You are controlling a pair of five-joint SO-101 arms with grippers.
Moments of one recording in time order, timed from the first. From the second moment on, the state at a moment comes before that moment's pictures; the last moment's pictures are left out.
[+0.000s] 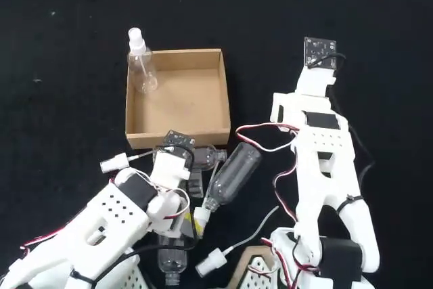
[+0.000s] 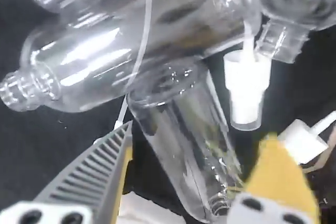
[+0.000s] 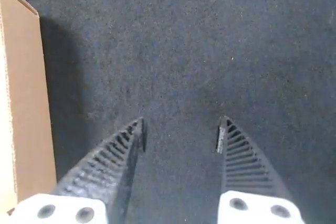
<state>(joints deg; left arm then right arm) 33.5 -49.5 66.4 73.6 14.9 6.2 -21.1 46.8 37.3 -2.2</state>
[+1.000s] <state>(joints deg) 23.9 -49.5 61.7 74.9 5.4 6.2 -21.1 46.8 37.3 -2.2</state>
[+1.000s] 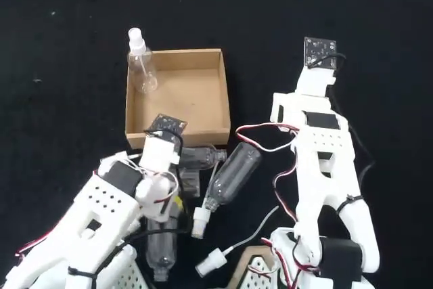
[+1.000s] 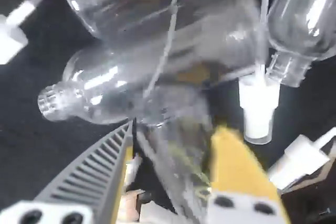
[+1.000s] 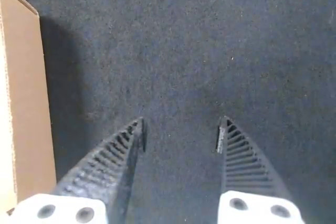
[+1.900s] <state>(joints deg) 29.5 -49.5 69.9 69.8 8.8 6.2 -21.1 46.8 37.3 -2.2</state>
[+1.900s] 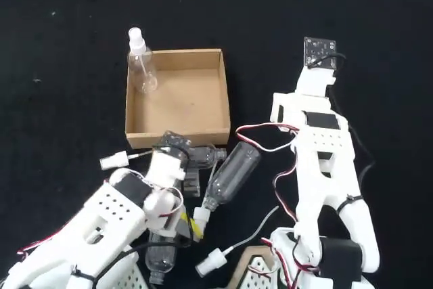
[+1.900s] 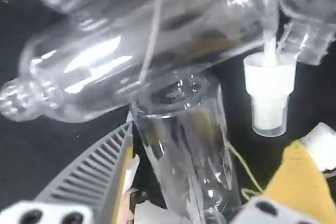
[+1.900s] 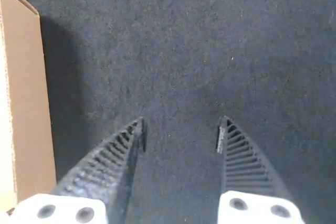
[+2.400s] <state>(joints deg) 37.3 -50.1 69.8 68.3 9.2 6.2 -21.1 46.8 37.3 -2.2</state>
